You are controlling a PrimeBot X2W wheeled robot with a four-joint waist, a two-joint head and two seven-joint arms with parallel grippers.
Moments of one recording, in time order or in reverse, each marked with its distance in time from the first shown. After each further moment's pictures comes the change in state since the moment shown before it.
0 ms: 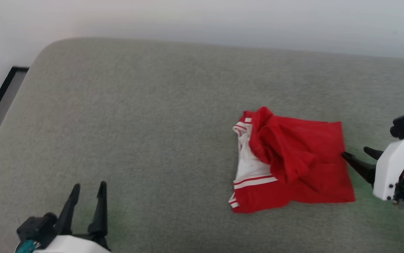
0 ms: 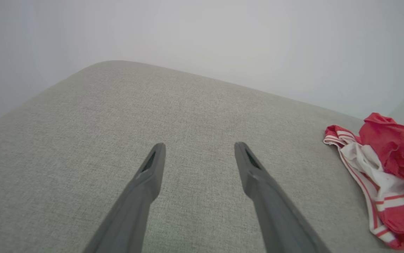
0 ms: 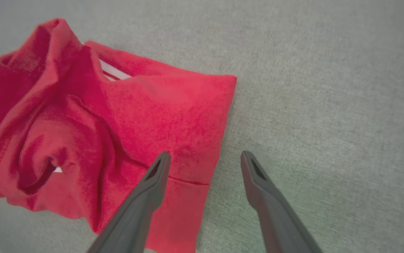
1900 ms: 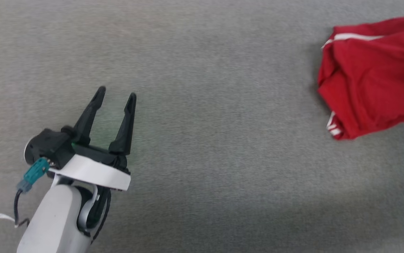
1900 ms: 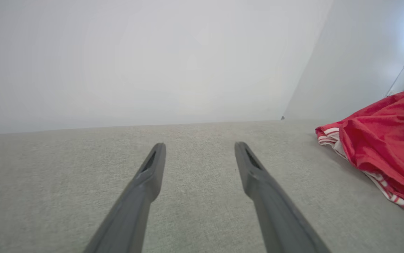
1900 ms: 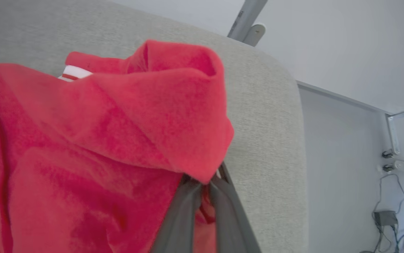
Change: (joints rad) left arm -0.392 0.093 -0.209 -0.039 0.003 0.000 0.000; right arm -0.435 -0.163 -0.021 0.155 -0.238 0.000 0.105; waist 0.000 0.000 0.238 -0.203
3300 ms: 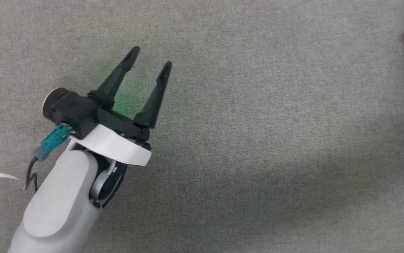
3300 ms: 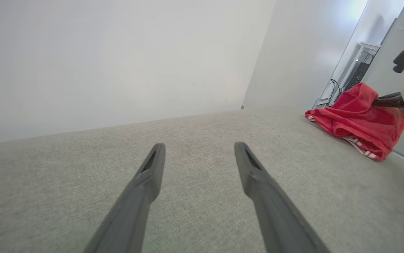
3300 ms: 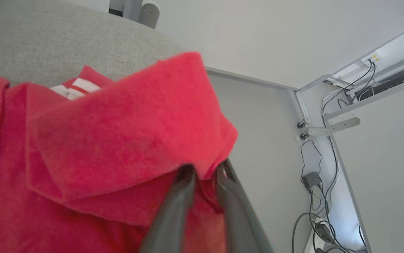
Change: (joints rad) left arm -0.225 0.057 -0.202 -0.009 -0.033 0.000 0.000; right arm -0.289 0.115 -0.314 0.611 -0.555 0.000 -0.440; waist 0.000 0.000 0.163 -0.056
